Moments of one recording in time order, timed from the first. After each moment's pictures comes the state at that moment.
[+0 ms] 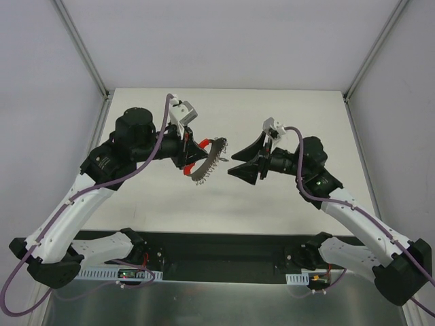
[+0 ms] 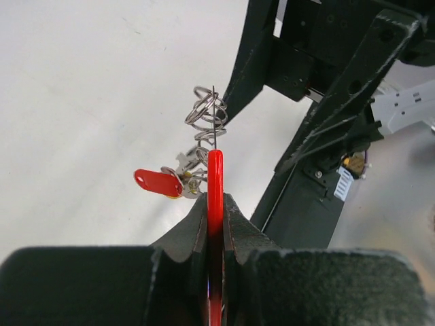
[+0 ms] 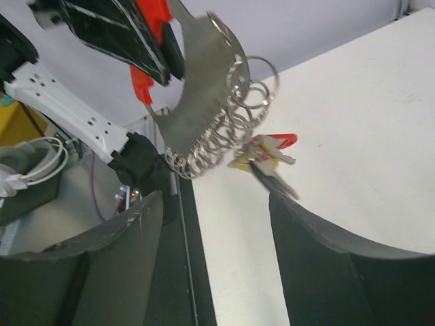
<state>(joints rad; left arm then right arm) -0.67 1.05 1.37 -0.66 0.46 -0.15 0.62 1.00 0.80 0.26 -0.76 0.40</state>
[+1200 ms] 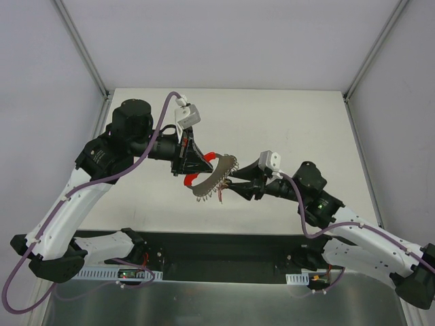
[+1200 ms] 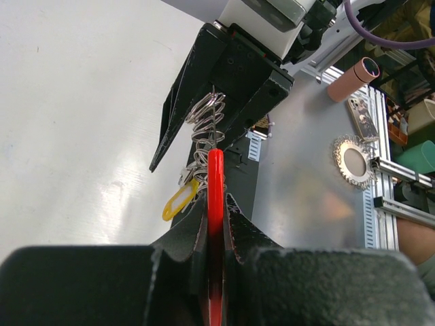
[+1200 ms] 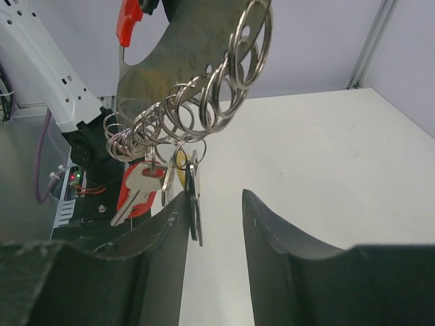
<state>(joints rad) -0.66 1.11 1.53 -0.81 0.84 -0.15 0.90 0.82 0.63 0.29 -0.48 0.01</state>
